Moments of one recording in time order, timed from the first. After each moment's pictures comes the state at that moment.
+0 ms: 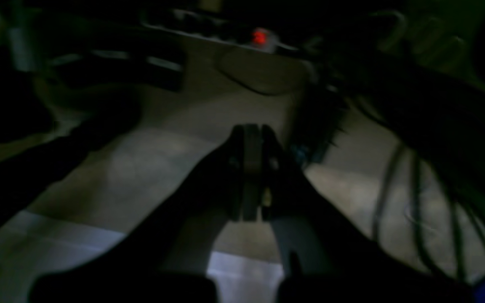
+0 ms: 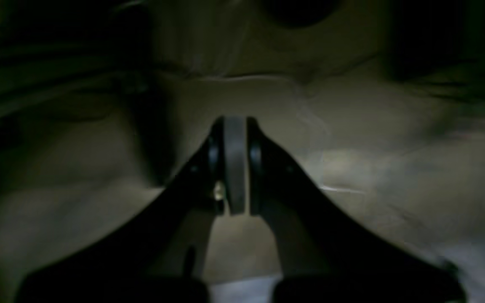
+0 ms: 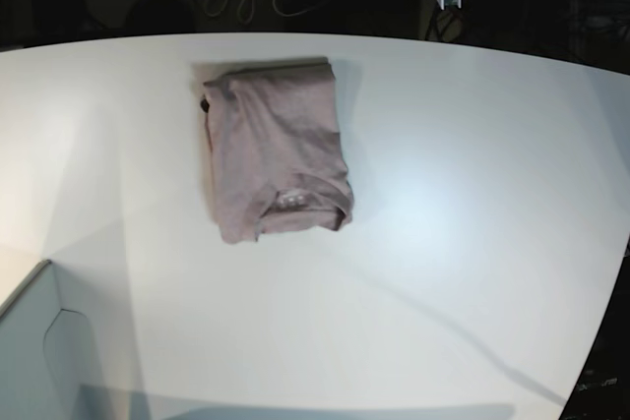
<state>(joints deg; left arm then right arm) 3.6 -3.9 -25.3 4.5 13.3 -3.2 -6.7 -13.9 5.2 10.3 8.8 -3.1 -6.0 20.3</state>
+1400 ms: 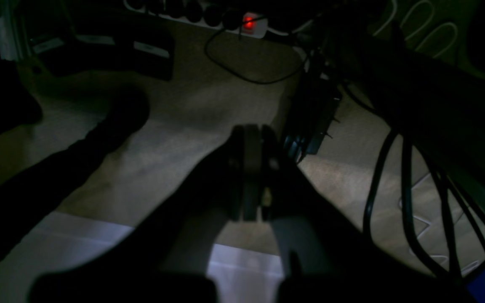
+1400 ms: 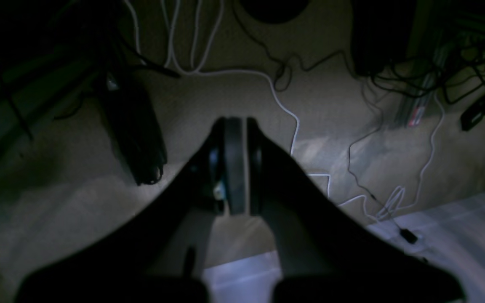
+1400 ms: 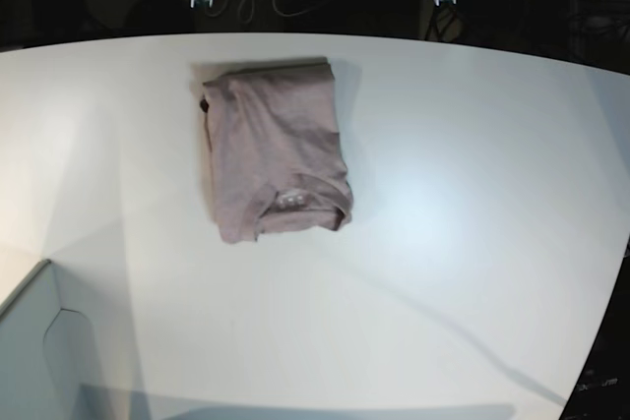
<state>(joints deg) 3.8 -3.0 -25.3 4.0 13.2 -2.8 -5.9 -6.0 -2.6 6.0 8.1 -2.8 -19.1 7.8</state>
